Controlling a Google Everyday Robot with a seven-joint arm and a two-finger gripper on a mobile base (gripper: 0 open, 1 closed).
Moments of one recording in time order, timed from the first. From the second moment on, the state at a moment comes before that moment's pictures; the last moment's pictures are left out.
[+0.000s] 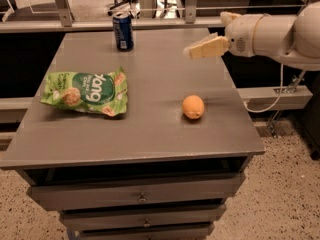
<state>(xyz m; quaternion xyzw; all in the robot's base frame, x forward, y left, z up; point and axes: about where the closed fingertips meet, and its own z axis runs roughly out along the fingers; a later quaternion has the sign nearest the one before) 0.685 -0.131 0.965 -0.37 0.69 0.21 0.58</state>
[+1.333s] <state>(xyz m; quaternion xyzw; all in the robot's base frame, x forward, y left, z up) 0.808 0.011 0.917 -0.34 0.69 0.21 0.61</state>
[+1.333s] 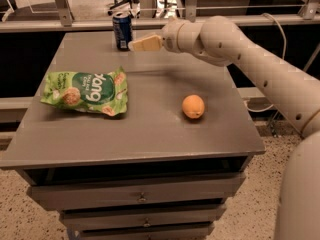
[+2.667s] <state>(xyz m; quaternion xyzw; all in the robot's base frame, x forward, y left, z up) 0.860 0.105 0.889 -0.36 0.66 0.27 0.60</state>
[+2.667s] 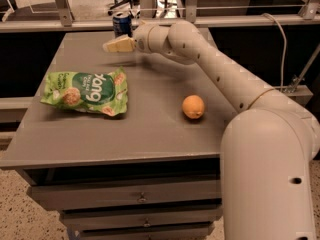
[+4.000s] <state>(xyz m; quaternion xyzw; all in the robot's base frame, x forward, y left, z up) 0.864 0.094 0.922 -0.38 0.63 0.31 0.61</state>
